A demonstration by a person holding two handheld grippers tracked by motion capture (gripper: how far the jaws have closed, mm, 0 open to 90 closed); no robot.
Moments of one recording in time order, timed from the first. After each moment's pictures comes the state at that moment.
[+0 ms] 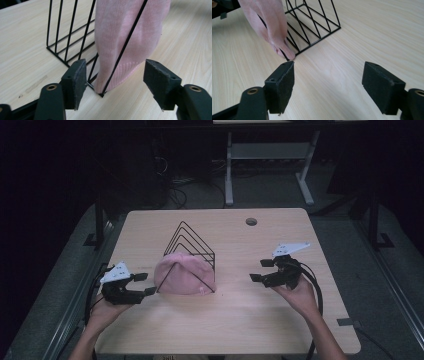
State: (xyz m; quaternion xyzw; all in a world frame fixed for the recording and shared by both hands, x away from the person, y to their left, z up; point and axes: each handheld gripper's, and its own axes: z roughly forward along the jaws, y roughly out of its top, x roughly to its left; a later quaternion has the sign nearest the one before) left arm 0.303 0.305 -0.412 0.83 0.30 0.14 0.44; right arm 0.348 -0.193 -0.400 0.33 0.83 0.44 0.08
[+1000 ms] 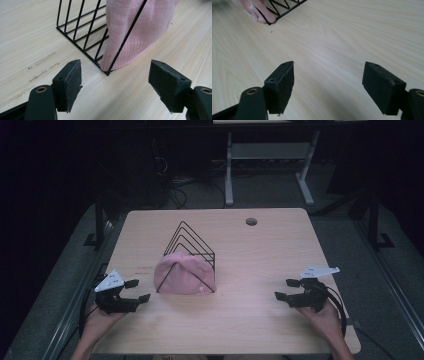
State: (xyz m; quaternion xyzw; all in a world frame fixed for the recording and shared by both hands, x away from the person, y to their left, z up) left arm 0.285 0.322 -0.428 0.82 0.34 0.16 0.43; right arm 0.301 -0.261 -0.447 0.40 0.81 0.43 0.08
